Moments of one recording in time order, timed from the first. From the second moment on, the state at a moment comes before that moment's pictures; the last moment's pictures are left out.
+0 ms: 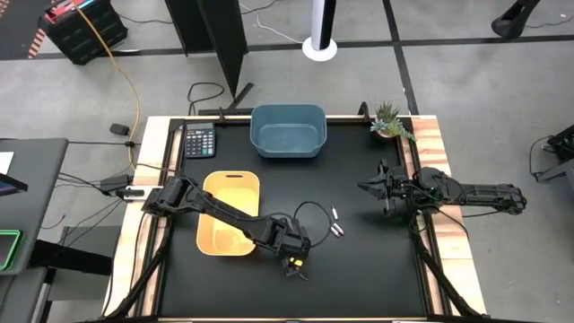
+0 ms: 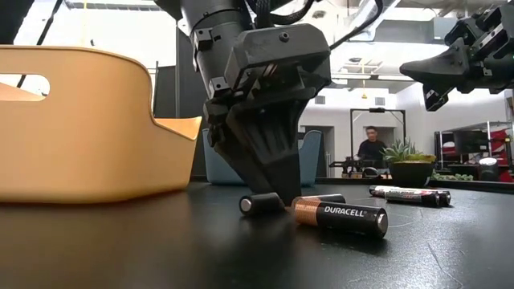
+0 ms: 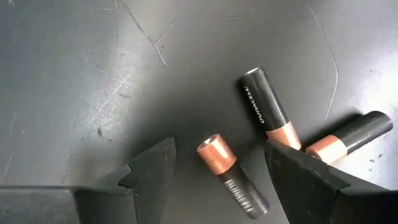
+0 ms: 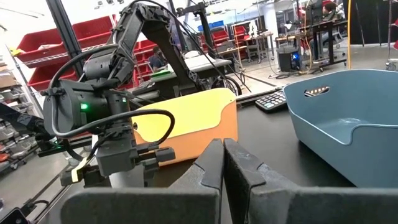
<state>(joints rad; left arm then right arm) -0.33 2.15 1.58 -0.57 -0.10 -0.60 -0.07 0.07 0.00 0.13 0.00 0.24</state>
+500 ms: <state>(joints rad) -0.33 2.14 1.58 -0.68 -0.11 -0.60 -0.07 0.07 0.00 0.13 0.00 0.24</state>
